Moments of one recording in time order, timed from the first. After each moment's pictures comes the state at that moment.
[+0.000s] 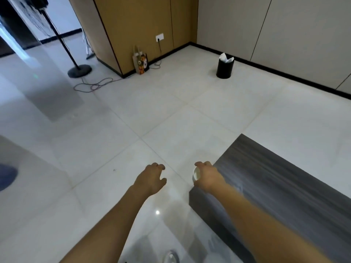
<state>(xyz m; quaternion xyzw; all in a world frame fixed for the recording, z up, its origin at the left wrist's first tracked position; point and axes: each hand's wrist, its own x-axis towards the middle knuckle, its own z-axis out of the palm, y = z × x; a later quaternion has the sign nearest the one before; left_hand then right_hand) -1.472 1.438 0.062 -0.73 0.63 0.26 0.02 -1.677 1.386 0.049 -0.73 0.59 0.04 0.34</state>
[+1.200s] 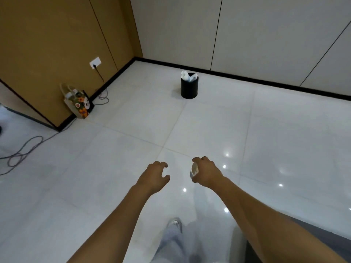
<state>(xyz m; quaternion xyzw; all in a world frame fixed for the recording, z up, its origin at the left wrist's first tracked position) -1.319 0.679 0.045 -0.60 0.74 0.30 0.01 -1.521 0.698 0.042 -0.61 0.72 -0.01 0.34</state>
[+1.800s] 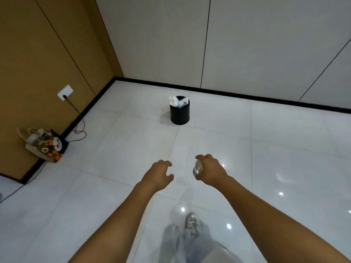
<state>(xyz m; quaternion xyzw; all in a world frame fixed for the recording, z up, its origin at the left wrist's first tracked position) -1.424 0.243 0.043 -0.55 0.78 0.31 0.04 -1.620 0.290 0.043 -0.57 0.76 -0.06 0.32</state>
